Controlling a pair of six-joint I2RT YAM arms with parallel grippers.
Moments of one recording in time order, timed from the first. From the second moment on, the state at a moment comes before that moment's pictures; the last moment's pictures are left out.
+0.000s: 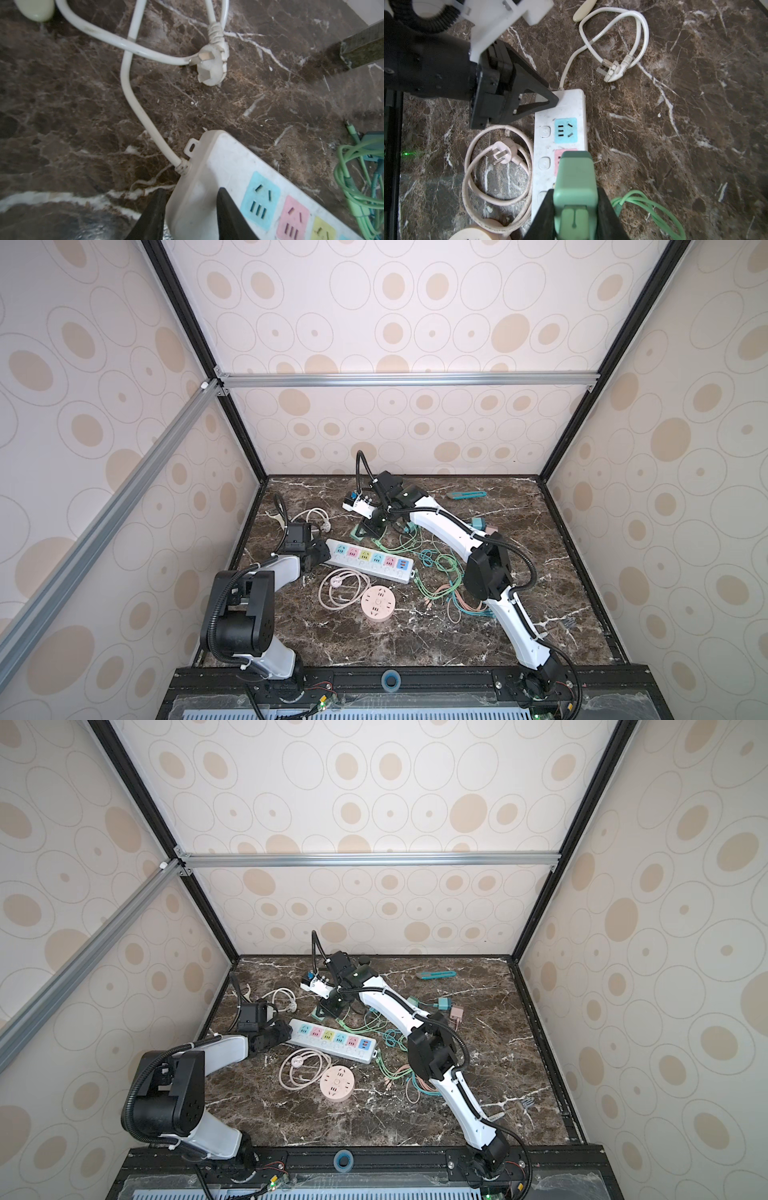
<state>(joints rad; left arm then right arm) -0.01 1.58 0.71 -0.02 0.12 -0.43 0.75 2.43 2.38 -0.90 -0.43 -0.33</state>
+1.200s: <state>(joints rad) -0.05 1.61 0.67 0.12 0.36 -0.40 0.84 2.49 2.40 -0.99 -0.24 -0.37</state>
